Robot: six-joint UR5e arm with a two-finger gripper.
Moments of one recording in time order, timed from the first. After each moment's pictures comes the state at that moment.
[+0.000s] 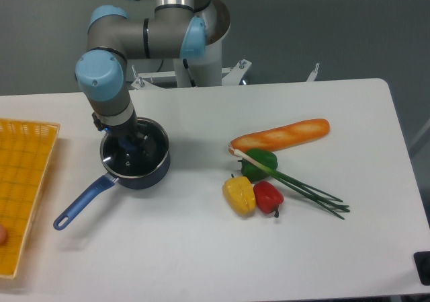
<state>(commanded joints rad) 2.07 -1.78 -1.85 -1.14 1.54 0.54</state>
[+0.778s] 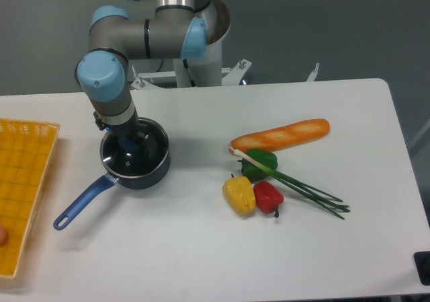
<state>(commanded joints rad) 2.07 -1.78 -1.86 -1.14 1.54 0.56</state>
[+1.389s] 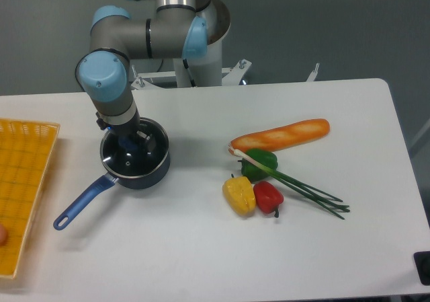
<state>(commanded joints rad) 2.08 -1.78 -1.86 -1.15 1.54 0.59</state>
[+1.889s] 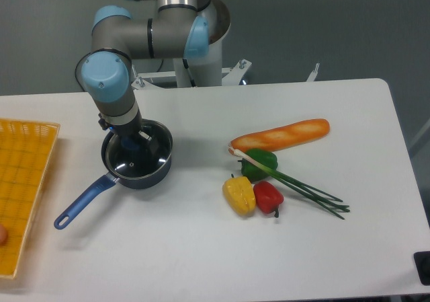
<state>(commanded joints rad) 2.09 -1.78 -1.85 -1.16 1.54 0.59</state>
